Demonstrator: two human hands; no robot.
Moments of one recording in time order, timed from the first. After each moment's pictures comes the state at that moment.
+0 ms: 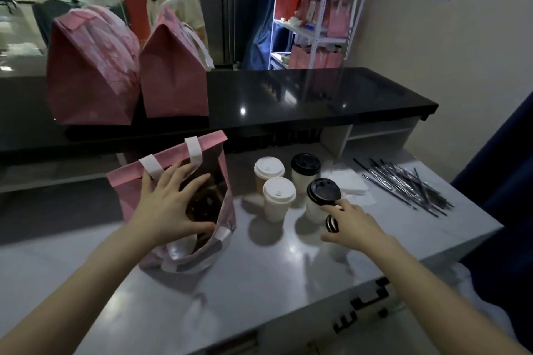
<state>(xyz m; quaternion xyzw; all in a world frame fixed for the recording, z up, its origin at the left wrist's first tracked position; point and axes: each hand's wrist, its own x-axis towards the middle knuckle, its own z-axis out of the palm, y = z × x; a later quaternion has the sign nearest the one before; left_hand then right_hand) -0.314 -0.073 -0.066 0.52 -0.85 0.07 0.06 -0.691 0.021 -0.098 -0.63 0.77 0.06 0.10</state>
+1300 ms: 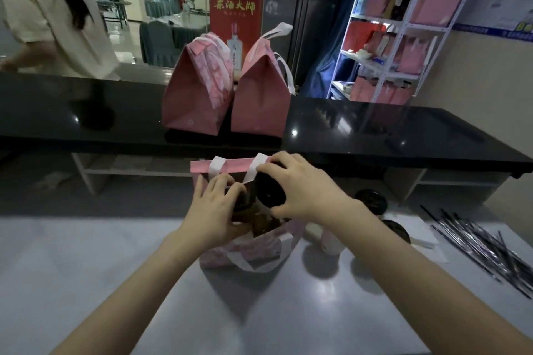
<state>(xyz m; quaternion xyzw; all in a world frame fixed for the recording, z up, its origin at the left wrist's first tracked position) -0.261 -0.065 -0.053 0.54 -0.82 0.04 0.19 -0.462 -0.056 0.043 -0.87 0.48 -0.08 -0.07</state>
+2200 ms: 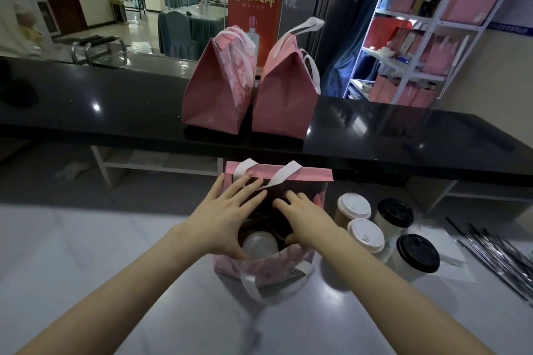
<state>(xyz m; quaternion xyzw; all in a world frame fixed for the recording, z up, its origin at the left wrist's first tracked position) -0.233 -0.075 -0.046 0.48 -0.87 0.06 0.01 -0.442 -0.103 -0.050 -0.85 0.52 0.07 -0.02</state>
